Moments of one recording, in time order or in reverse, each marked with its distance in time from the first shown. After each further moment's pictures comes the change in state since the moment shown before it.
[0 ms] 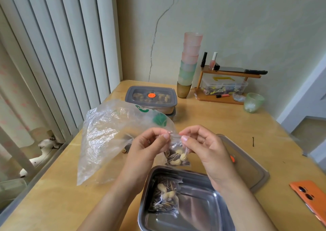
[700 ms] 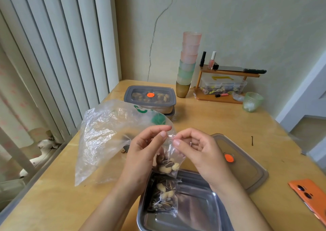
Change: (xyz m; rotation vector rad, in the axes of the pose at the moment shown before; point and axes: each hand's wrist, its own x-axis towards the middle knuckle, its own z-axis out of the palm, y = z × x) left_hand -0.008 0.005 0.004 0.050 0.050 0.038; right_hand -0.005 -0.003 0.007 -0.130 -0.065 -0.058
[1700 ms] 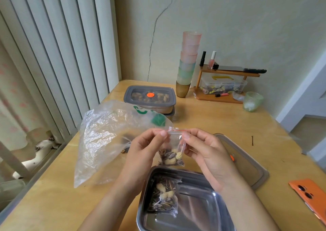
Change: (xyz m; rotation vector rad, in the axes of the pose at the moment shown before) left_hand 0.003 -0.001 0.000 -0.004 -0.019 -0.042; right_hand 0.002 0.003 -0.007 0.460 0.046 0.236
